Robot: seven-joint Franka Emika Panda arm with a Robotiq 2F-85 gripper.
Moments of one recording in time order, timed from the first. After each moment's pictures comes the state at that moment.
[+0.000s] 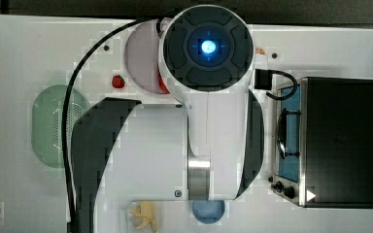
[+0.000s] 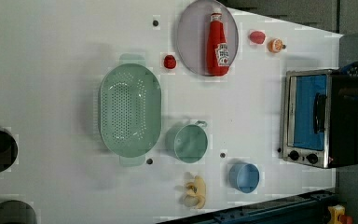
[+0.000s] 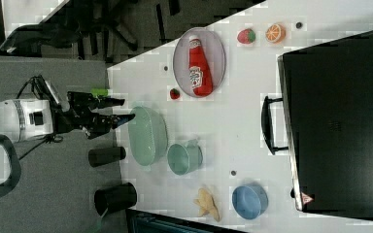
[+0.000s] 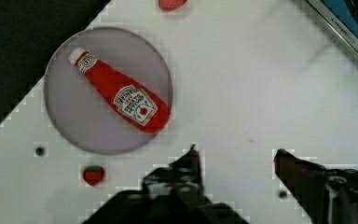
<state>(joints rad) 0.01 -0.03 -0.01 -1.79 -0.03 0.21 0.06</state>
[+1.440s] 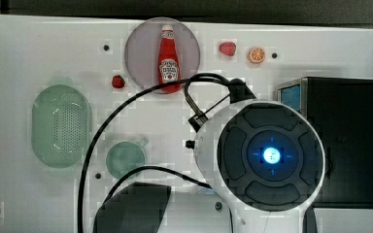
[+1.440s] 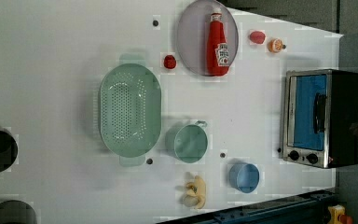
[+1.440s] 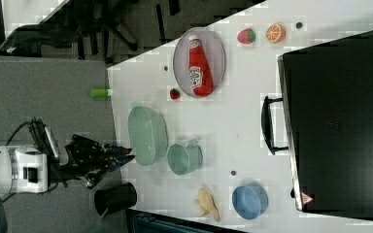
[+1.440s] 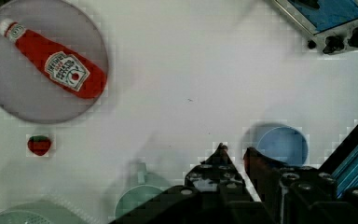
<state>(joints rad) -0.01 -0.26 -0.05 -1.95 -0.03 0.07 0.06</state>
